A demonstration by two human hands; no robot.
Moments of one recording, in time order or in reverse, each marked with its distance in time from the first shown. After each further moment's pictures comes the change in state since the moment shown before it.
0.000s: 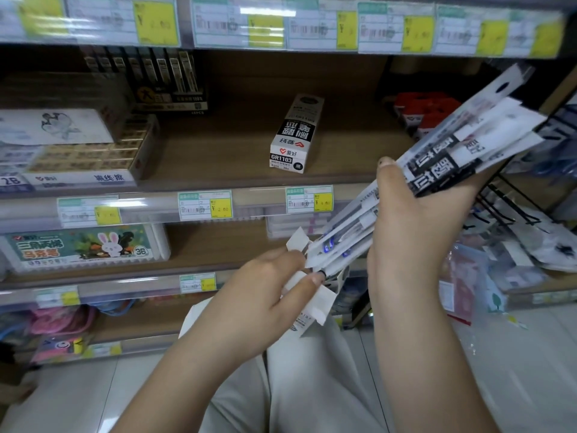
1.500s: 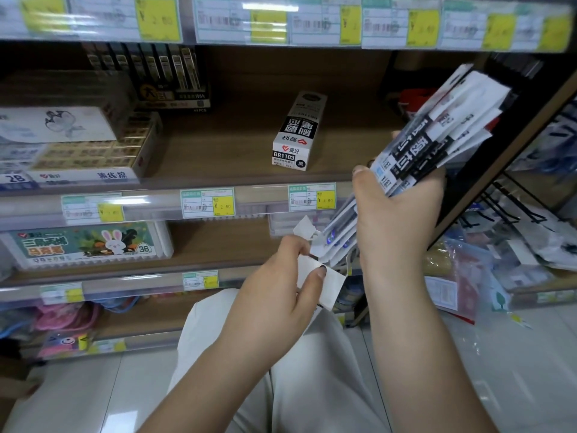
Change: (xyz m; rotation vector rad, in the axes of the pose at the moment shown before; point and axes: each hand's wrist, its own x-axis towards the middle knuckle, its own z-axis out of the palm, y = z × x) left_hand -0.003 0.014 0.022 -0.022 0.171 -0.150; right_hand 0.000 0.016 0.001 -0.257 -0.151 -0.004
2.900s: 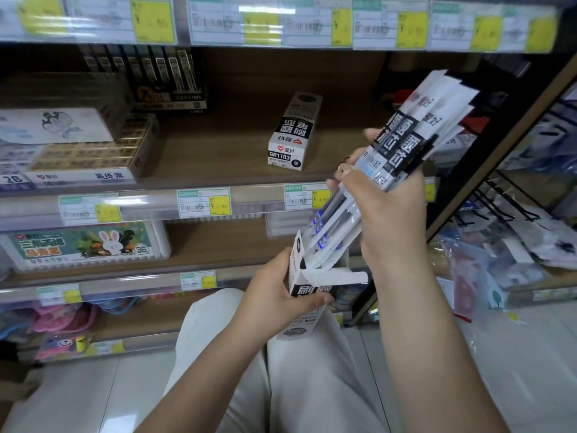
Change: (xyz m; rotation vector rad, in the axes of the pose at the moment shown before) left_hand 0.017 -0.044 0.033 -0.368 -0.052 -0.119; right_hand 0.011 0.009 -0.007 0.326 -0.322 0.056
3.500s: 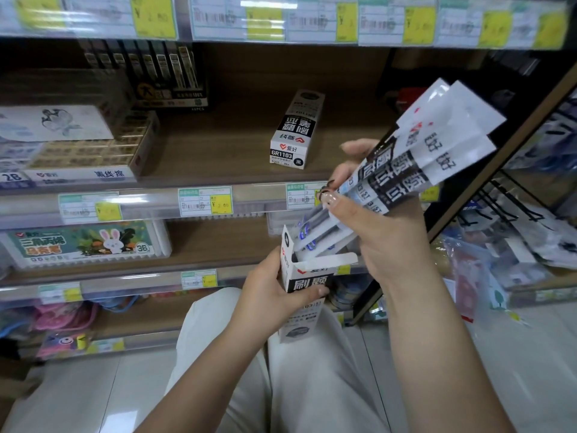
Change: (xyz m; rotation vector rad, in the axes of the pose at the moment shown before) left_hand 0.001 -0.010 0.000 -0.072 0.100 -0.016; right_hand -0.007 0.005 -0.010 0.079 -0.368 -0.075
